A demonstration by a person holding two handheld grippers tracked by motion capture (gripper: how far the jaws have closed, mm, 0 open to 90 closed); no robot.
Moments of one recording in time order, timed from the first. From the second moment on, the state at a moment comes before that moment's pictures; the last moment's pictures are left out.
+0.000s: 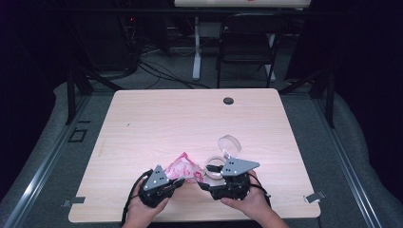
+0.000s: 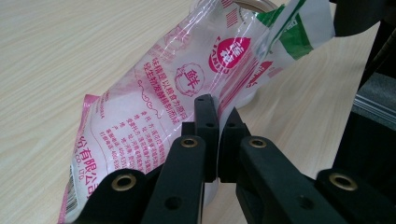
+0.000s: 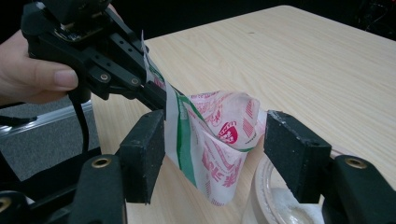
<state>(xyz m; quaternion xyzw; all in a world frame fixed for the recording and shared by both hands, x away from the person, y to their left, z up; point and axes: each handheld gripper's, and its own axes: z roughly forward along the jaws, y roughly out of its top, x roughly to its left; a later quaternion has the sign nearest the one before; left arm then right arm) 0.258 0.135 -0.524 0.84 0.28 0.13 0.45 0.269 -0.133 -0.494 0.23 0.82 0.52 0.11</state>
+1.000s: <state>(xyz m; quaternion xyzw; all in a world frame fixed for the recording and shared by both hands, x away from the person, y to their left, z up) 0.255 0.132 -0.529 0.84 0.27 0.12 0.45 0.286 -0.105 -0.510 0.23 0.86 0.45 0.11</state>
